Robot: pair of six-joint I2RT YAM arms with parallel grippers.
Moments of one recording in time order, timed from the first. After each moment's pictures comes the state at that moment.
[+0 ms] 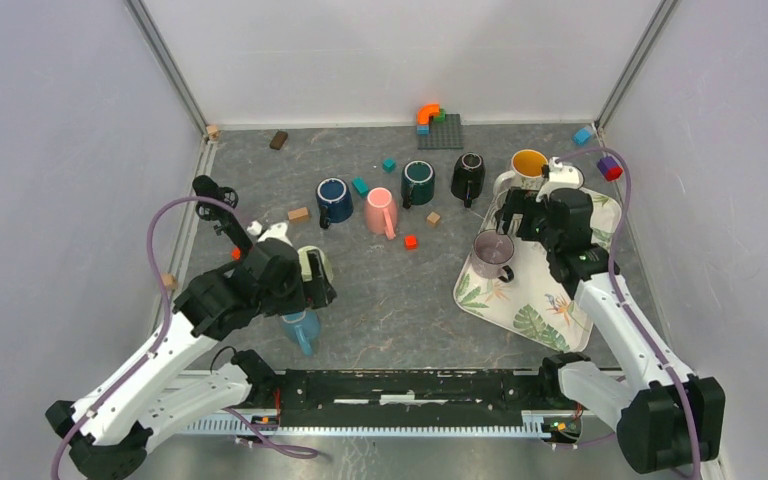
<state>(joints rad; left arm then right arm) -0.74 0.79 0.94 -1.03 -0.19 -0.80 0.17 1.02 0.74 -0.19 0.04 0.24</state>
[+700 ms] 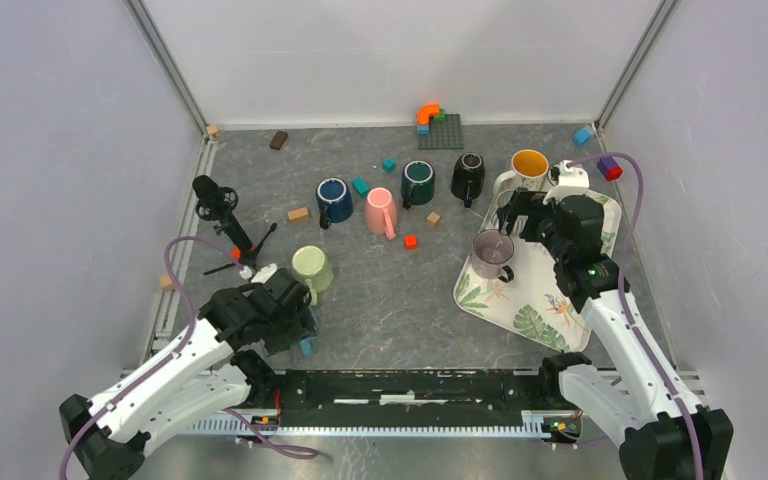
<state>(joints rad) -0.75 0.73 0.67 -1.19 -0.19 -1.13 0.18 0.90 0.72 -0.18 0.01 0.25</state>
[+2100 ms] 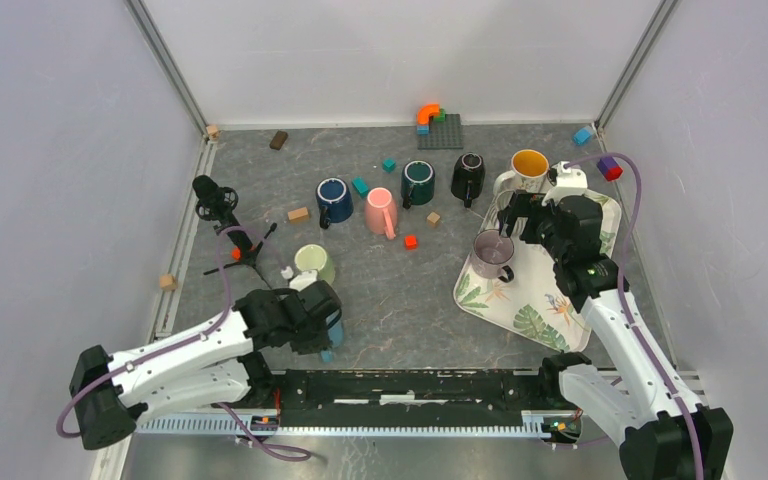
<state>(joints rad) -0.96 0.86 0.61 -1.00 -0.19 -1.12 0.18 0.90 0.72 -0.21 0.03 0.23</state>
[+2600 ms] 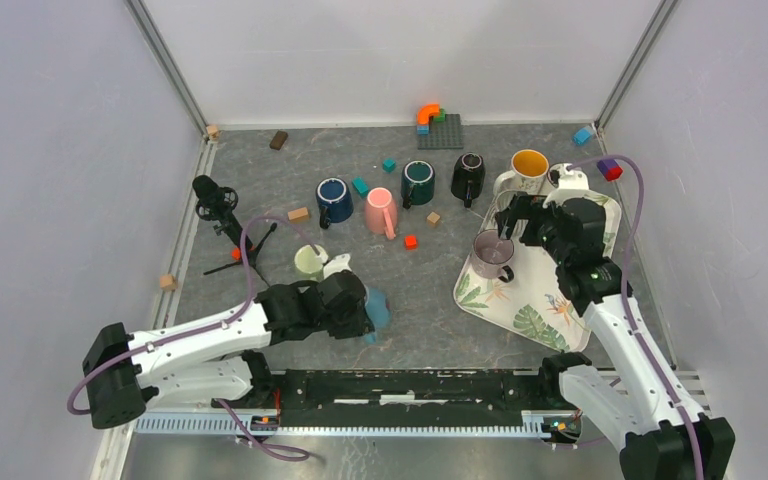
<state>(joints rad) -1.08 1.01 0.67 -0.66 -0.16 -1.11 0.18 0.87 0.72 -0.23 -0.01 0.25</state>
